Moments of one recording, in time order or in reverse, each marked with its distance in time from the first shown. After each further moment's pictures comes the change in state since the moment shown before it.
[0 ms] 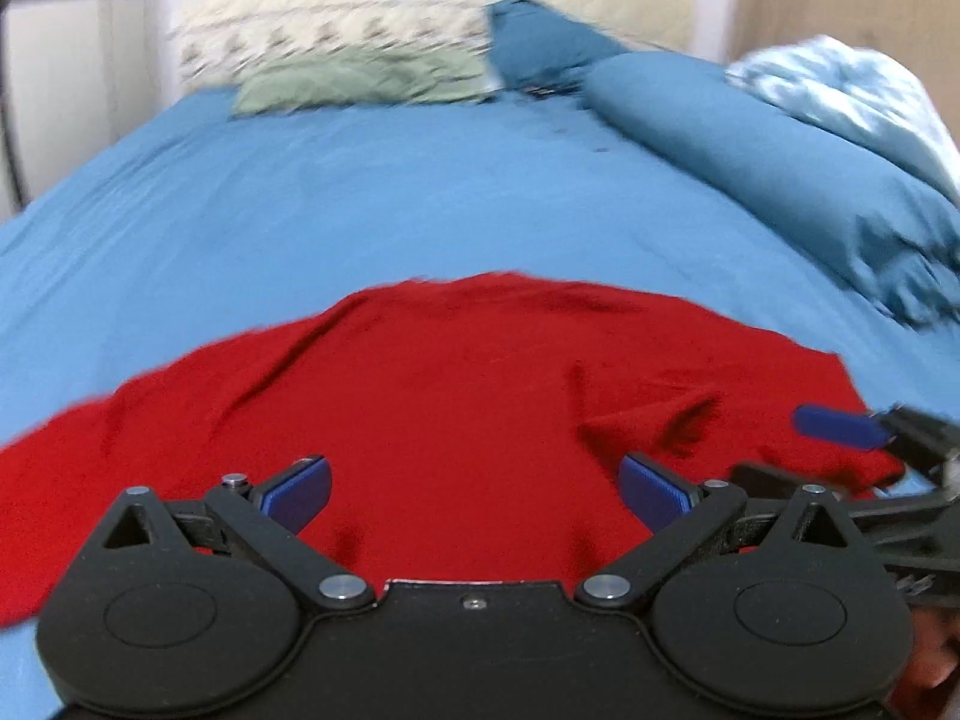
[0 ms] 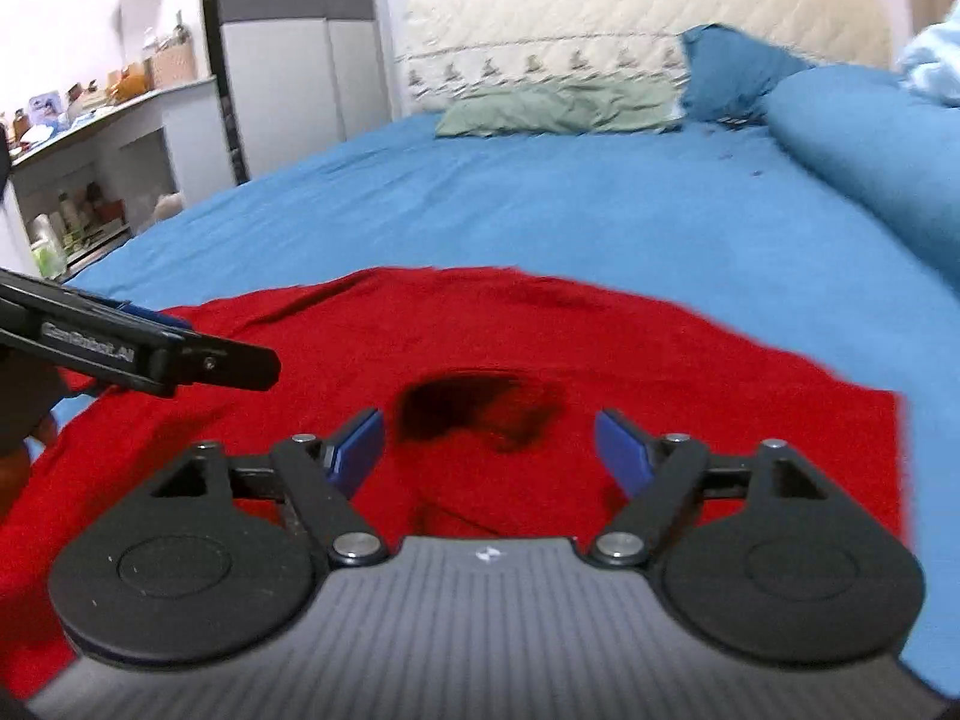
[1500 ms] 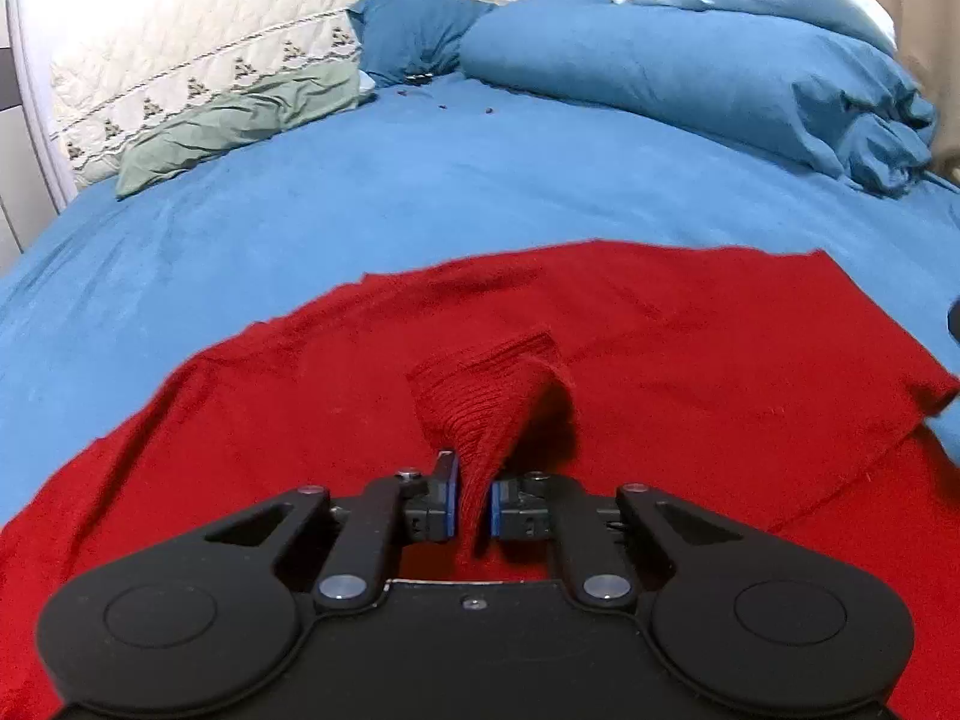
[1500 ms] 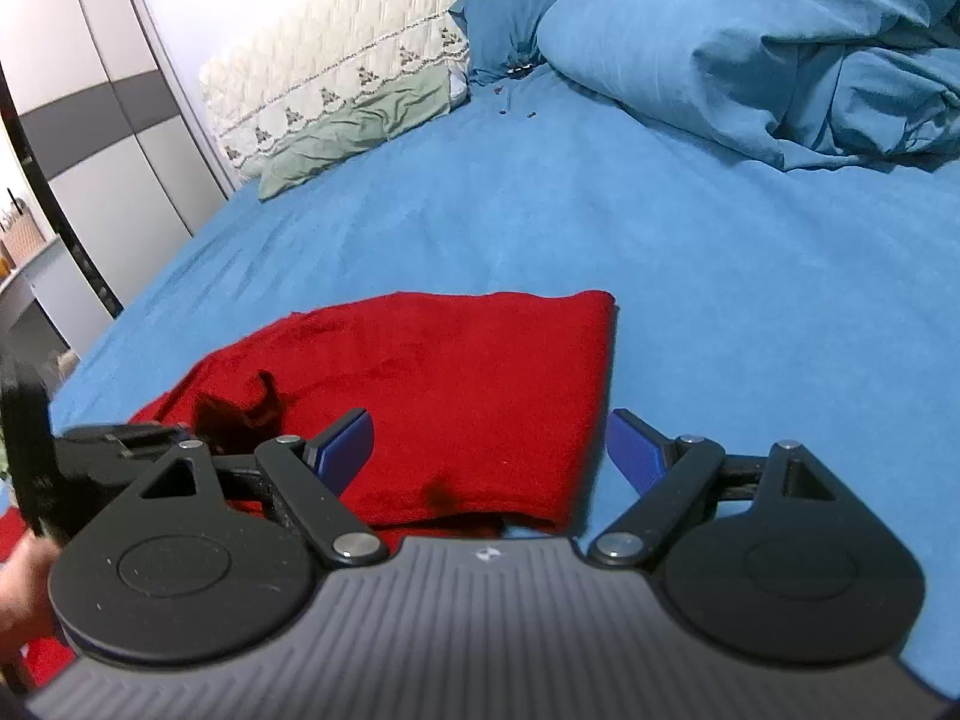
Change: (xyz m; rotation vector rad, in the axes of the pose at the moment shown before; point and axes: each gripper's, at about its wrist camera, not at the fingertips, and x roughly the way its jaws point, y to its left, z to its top) left arm 0.082 -0.052 -0.001 0.244 0.007 -0.016; right arm -0.066 -0.129 -0.018 0.410 0.025 -0.166
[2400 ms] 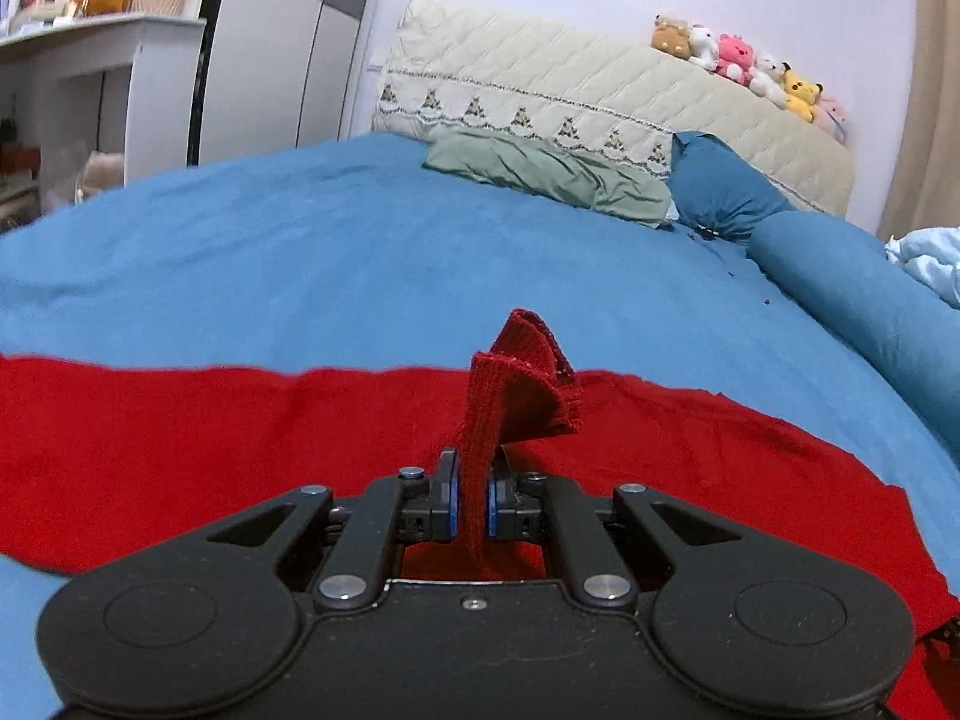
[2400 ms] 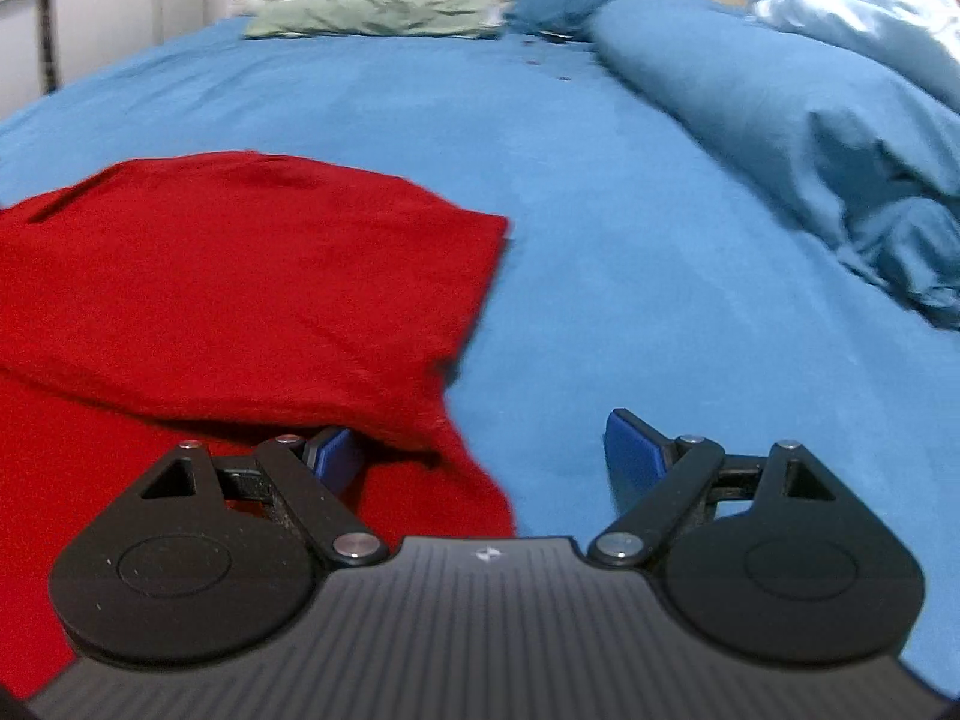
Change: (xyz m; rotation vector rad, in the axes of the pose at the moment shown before) left arm -0.084 0.140 -0.080 -0.583 -0.190 0.260; right arm 0.077 0.073 -0.034 -0.404 0.088 -0.279
